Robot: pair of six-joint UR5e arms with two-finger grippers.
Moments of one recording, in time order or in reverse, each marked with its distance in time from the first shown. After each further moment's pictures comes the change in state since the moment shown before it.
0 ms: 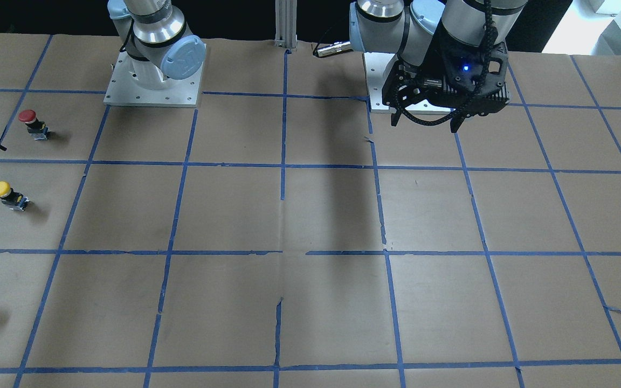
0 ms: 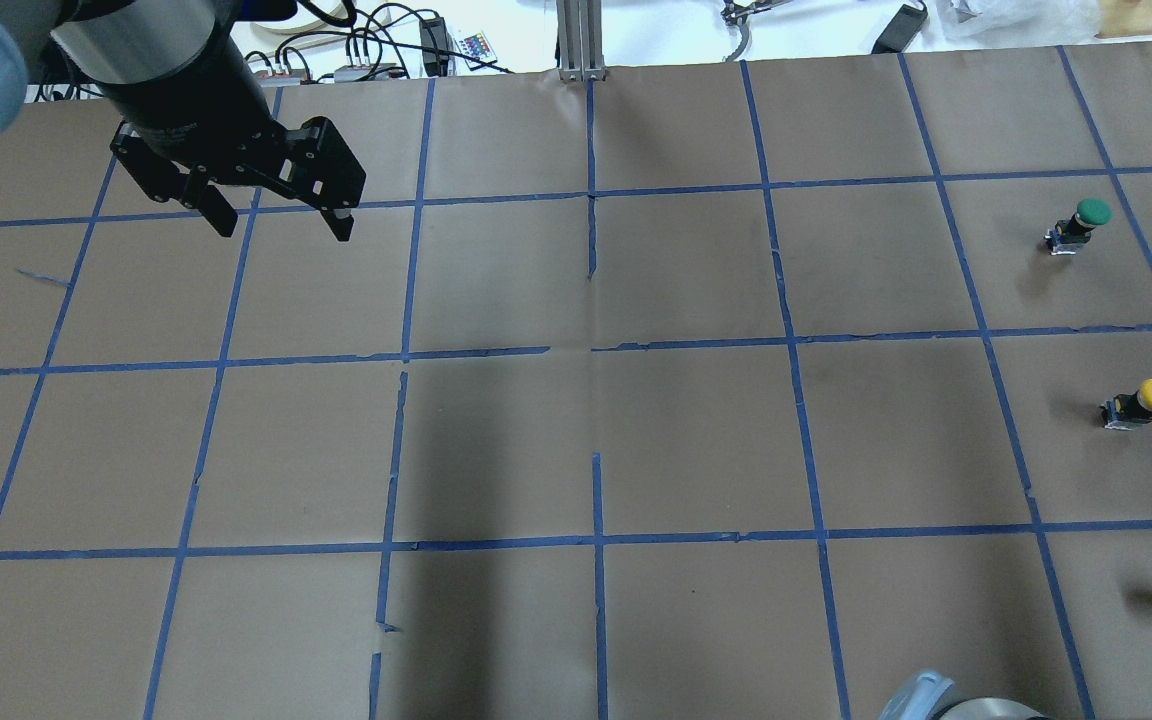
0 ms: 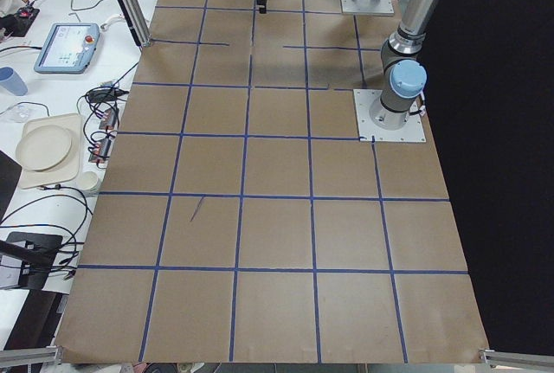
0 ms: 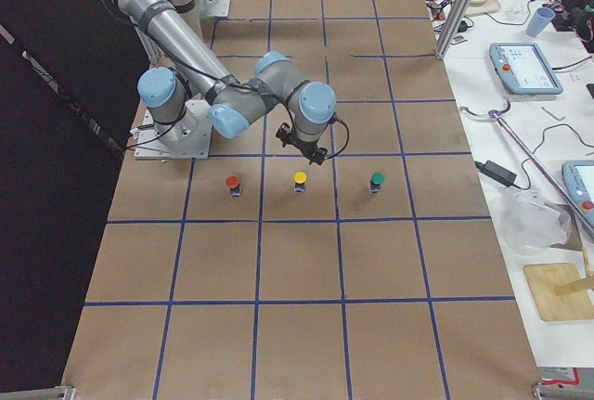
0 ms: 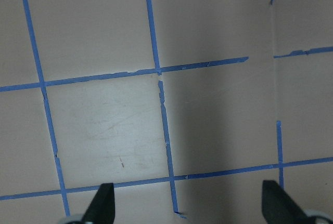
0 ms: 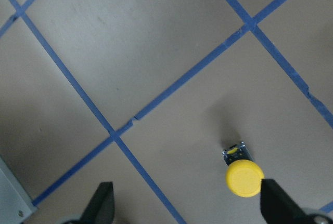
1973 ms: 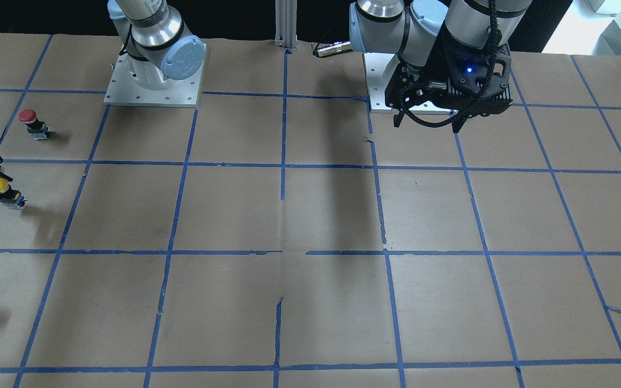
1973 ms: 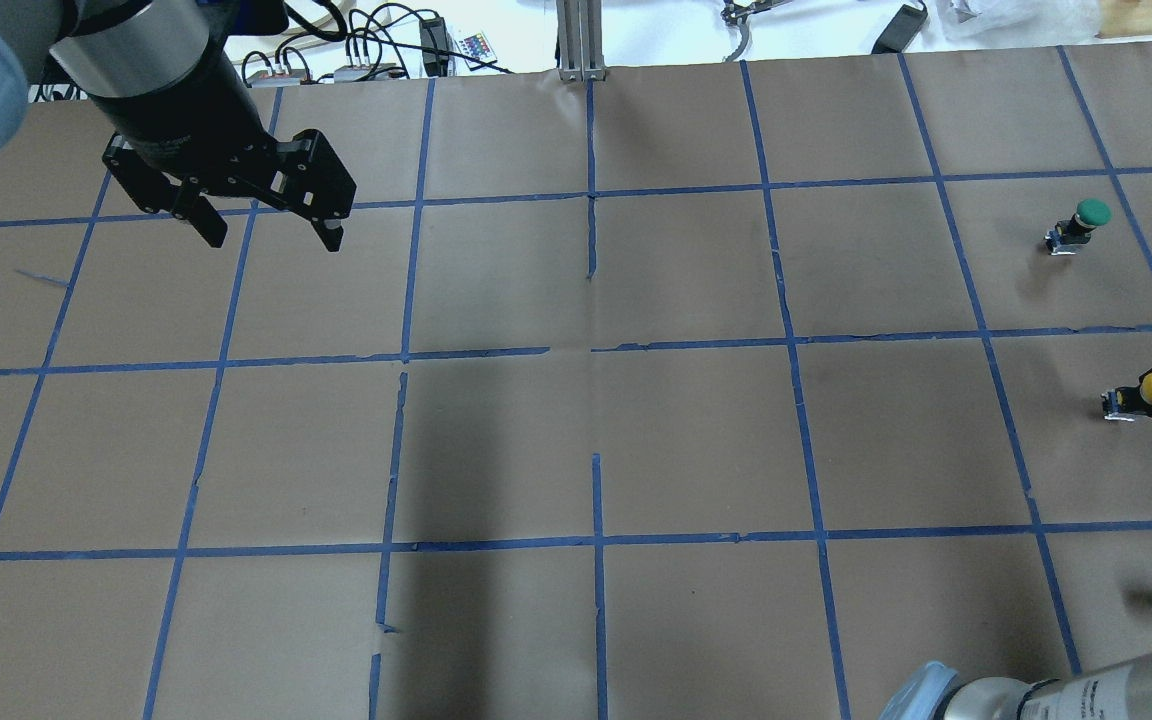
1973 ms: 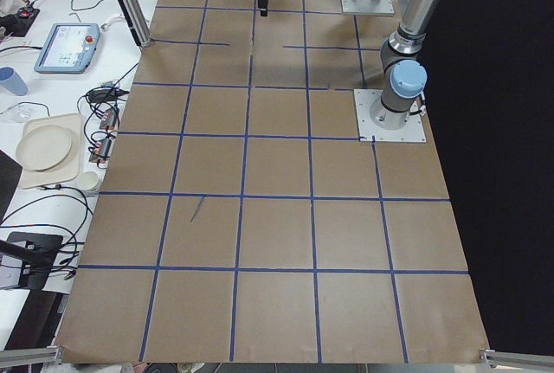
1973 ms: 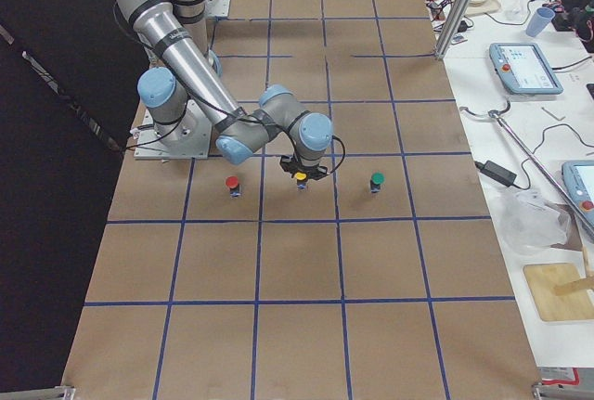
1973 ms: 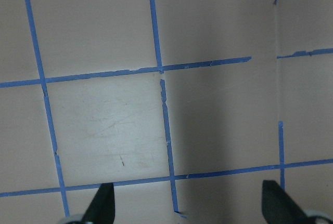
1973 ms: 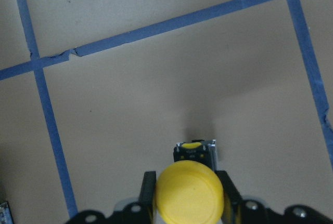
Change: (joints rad) left arm 0.012 0.003 -0.025 0.008 0.027 -0.004; right arm -0.074 0.225 0.096 -0.334 -0.012 -0.539
